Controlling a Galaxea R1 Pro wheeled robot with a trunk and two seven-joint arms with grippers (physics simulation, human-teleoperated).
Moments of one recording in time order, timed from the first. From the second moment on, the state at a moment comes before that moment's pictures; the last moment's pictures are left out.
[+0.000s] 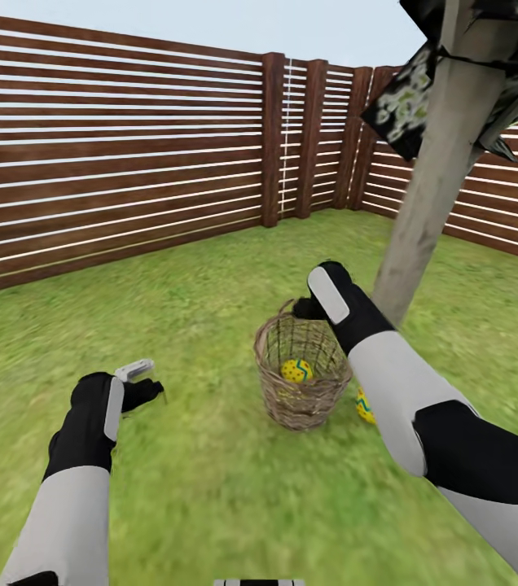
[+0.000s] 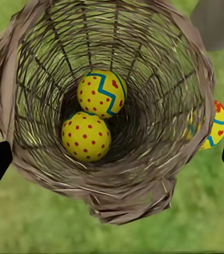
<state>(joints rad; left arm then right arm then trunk) -0.74 -0.10 0.42 -1.13 -0.03 1.00 0.09 -1.30 0.17 0.18 -0.68 -0.67 1.03 -0.79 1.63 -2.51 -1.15</state>
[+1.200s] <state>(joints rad) -1.34 0.04 0.44 -0.27 -0.14 1.00 0.09 -1.27 0.17 0.17 -0.52 -0.67 1.00 -0.78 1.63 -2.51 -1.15</state>
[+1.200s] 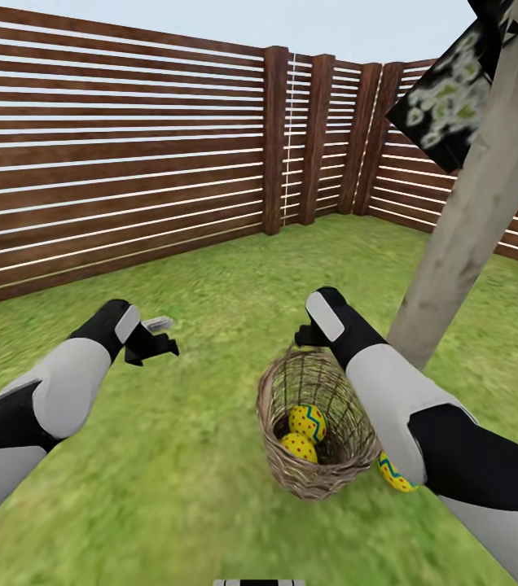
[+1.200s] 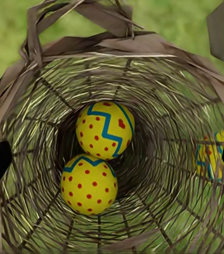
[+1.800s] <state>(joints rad) -1.34 0.09 0.46 -0.26 -0.13 0.99 0.08 -1.24 0.17 0.17 -0.52 -0.67 1.00 -0.78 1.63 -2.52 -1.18</state>
